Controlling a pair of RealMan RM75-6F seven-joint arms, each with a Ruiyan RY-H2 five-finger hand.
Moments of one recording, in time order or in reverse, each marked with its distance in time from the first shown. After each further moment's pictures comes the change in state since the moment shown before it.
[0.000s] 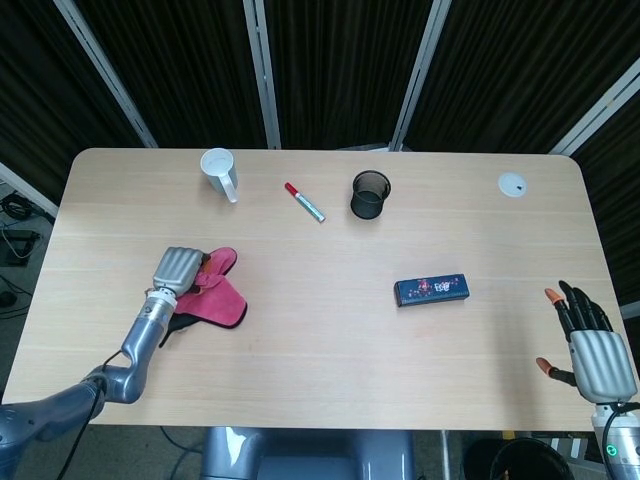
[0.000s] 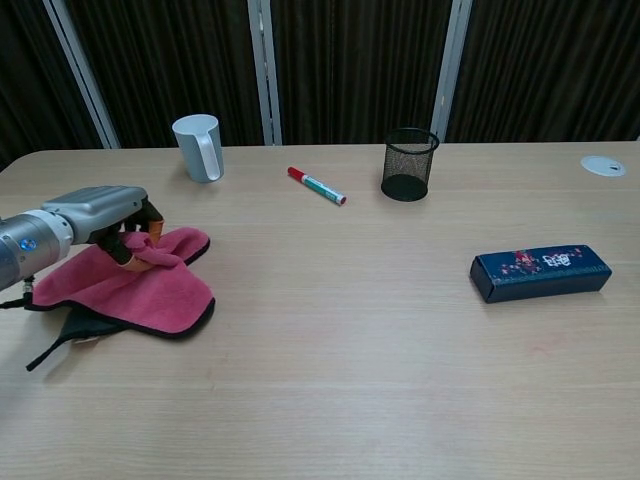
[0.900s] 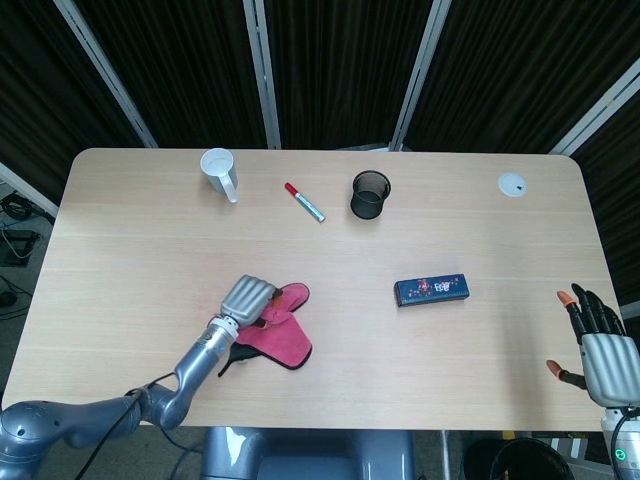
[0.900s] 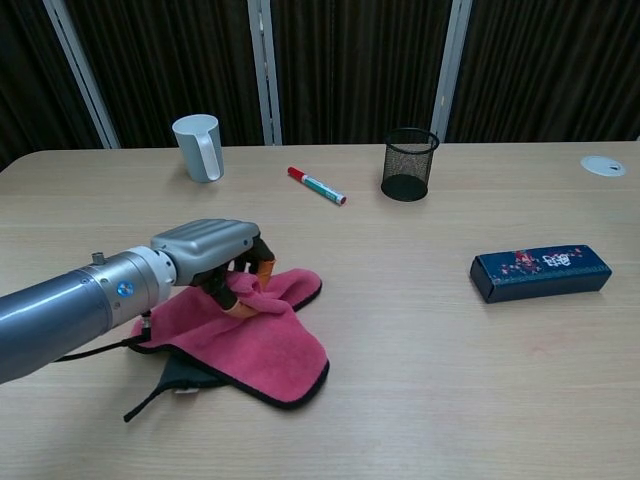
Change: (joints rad) left arm -0.045 -0.079 0.002 -0.208 0.056 0.020 0.112; right arm -0.019 0.008 0.000 0.018 0.017 0.016 0.009
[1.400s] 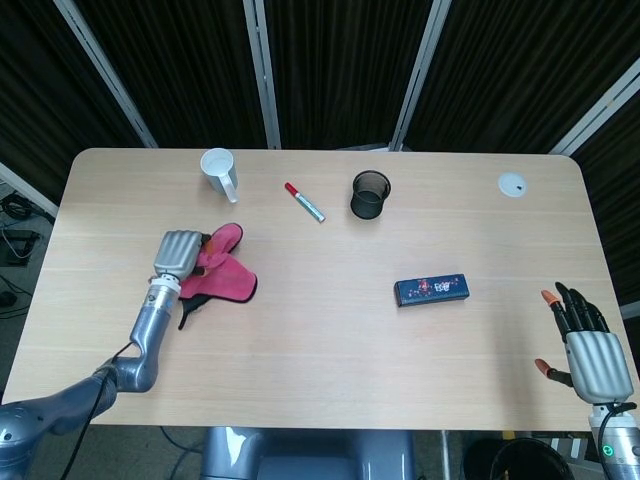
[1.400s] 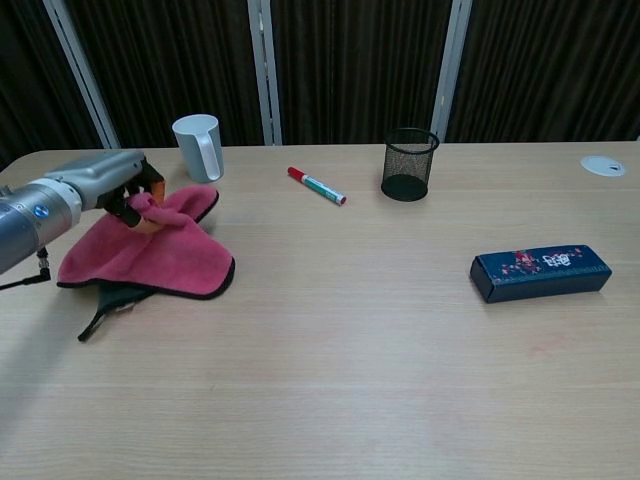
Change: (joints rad) left arm 0.025 0.045 -0.128 0.270 -0.092 0.035 -0.124; right arm 0.021 -0.020 -0.005 -0.010 -0.023 -0.021 -0.038
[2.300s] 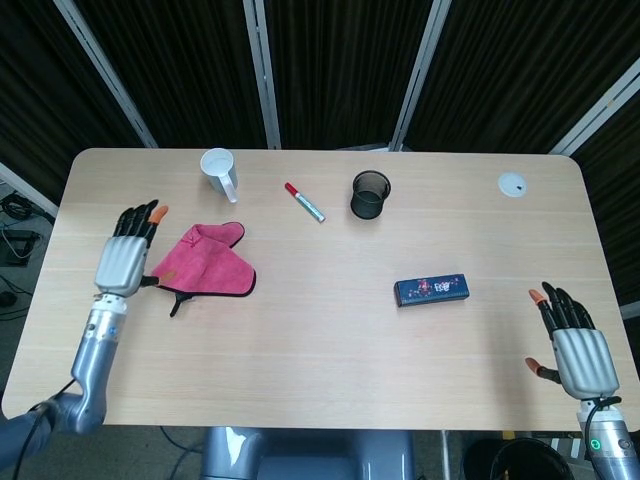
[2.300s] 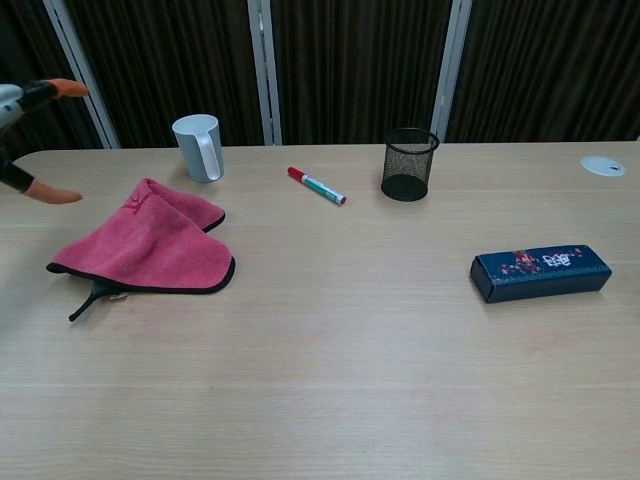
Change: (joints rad) left arm 0.255 0.293 0.086 -0.452 0.177 0.388 -0.025; right arm 0.019 -0.028 0.001 0.011 0.009 -0.029 -0.023
